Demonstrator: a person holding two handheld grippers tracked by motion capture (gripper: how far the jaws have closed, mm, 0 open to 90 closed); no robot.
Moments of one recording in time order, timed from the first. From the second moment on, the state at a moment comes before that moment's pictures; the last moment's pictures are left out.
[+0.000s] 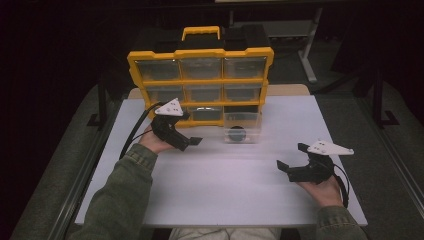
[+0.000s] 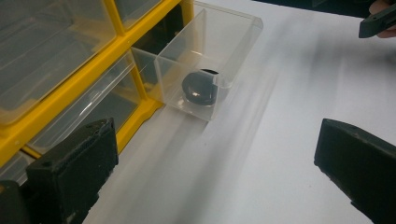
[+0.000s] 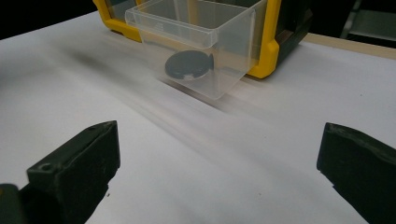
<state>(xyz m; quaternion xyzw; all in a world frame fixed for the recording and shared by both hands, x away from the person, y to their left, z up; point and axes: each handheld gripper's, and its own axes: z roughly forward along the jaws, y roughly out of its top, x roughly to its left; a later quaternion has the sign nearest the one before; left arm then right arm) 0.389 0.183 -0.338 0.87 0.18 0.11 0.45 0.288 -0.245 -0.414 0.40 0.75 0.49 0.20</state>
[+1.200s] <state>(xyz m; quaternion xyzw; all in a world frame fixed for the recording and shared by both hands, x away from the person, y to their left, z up) 0.355 0.251 -0.376 0.81 0.26 0.14 0.51 0.287 -0.245 -0.412 0.40 0.74 0.50 0.20</state>
